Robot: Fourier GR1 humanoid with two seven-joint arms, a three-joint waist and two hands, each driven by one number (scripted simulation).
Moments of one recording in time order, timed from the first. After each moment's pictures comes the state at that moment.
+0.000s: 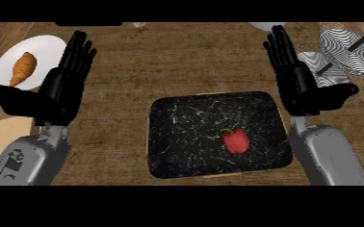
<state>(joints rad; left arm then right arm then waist) -0.31 0.38 -0.20 -1.63 0.32 0.33 0.11 -0.38 -0.25 0.15 -1.51 -0.22 -0.20 -0.02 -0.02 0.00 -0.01</state>
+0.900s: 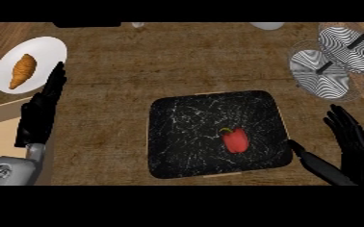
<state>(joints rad) -0.15 0.51 -0.18 -1.47 0.11 0.32 0.07 0.25 -0.29 0.03 -1.79 -0.13 -0.41 -0.02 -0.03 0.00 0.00</state>
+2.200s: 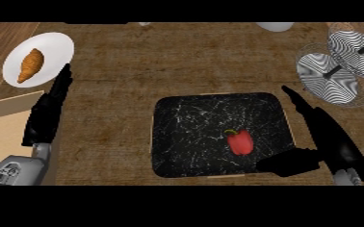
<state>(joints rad) -0.15 0.45 -0.15 -1.43 0.04 0.26 0.04 -0.15 -0.54 0.34 -1.99 0.15 -0.06 1.04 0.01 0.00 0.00</state>
